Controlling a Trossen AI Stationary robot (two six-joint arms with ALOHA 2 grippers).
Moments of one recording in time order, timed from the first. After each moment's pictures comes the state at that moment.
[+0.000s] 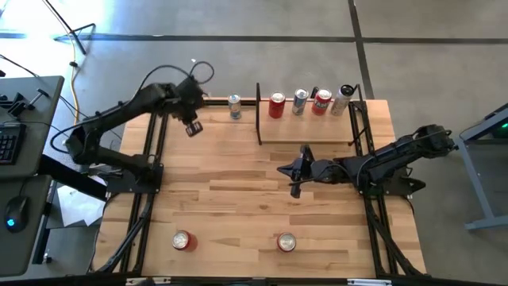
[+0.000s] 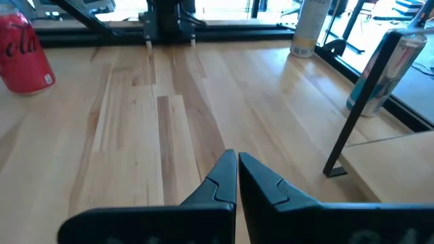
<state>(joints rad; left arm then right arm) 0.65 1.30 1.22 -1.13 -0.22 0.17 0.19 1.34 0.52 0.43 0.41 0.10</state>
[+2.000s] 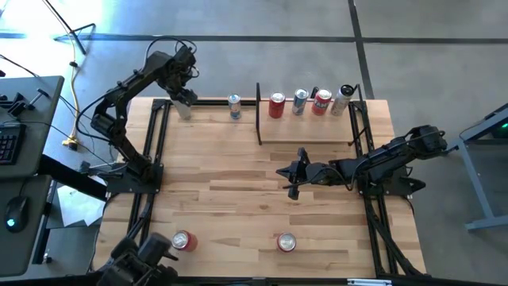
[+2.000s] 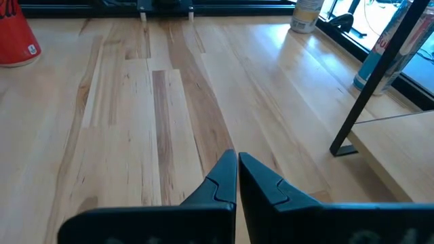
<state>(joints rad) 1.05 1.66 1.48 -1.24 -0.30 0.11 0.19 1.42 0.52 0.44 0.41 0.12</state>
